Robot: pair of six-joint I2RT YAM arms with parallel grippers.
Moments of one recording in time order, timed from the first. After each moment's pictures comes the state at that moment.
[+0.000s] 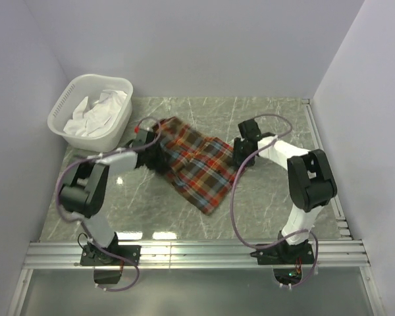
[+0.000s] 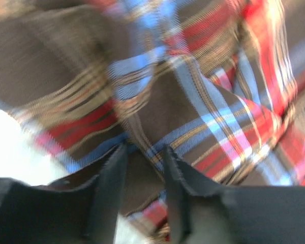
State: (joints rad) left arm -0.33 1.80 1.04 -0.15 0.04 -0.68; right arm 0.35 1.76 1.08 -0.45 -0.01 0.49
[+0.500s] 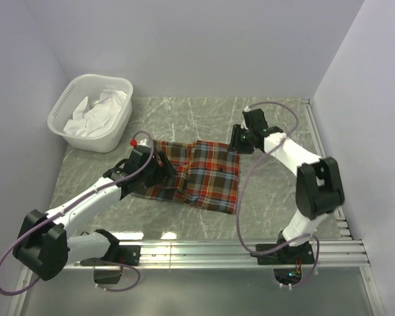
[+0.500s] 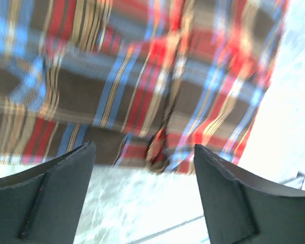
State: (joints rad) left arm -0.55 1.17 0.68 -0.30 0.02 -0.89; right arm 0.31 1.76 1.27 -0.43 -0.10 0.42
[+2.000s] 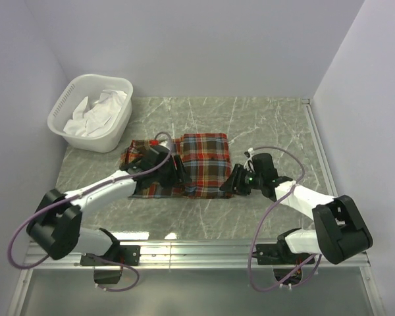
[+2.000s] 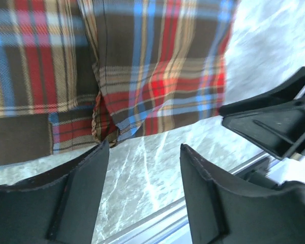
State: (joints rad) left arm -0.63 1.32 0.79 -0.24 0.12 -0.87; right arm 0.37 1.29 0.51 0.00 -0.49 0.70
